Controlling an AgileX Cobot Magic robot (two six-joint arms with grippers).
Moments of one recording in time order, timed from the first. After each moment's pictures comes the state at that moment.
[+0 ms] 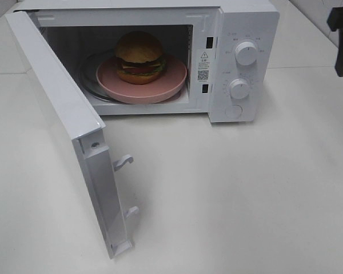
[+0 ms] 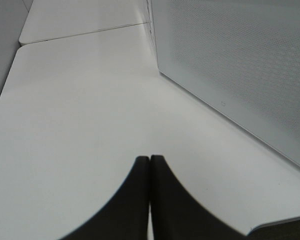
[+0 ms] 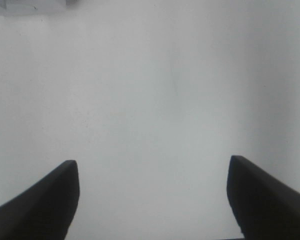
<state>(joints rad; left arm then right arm) 0.03 0.00 -0.50 -0.12 1.06 0.23 0.12 1.53 -1.38 -0.12 1.22 0.14</state>
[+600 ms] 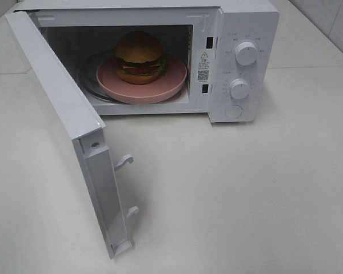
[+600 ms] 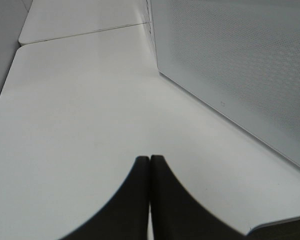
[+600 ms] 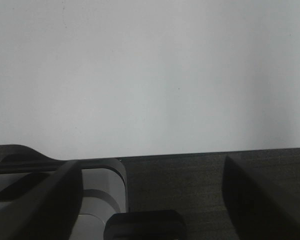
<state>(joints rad) 0.03 0.00 -0.50 -0.12 1.06 0.23 0.12 0.91 -0.79 -0.12 1.19 0.12</state>
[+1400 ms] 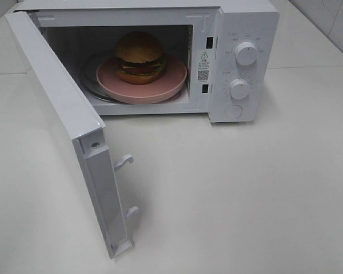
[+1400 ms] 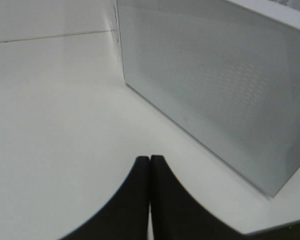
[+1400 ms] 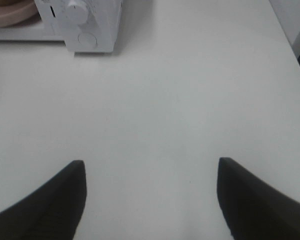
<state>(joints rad) 0.03 0.06 -0.51 -0.25 1.01 0.23 0.12 0.07 -0.50 -0.08 1.01 0.02</state>
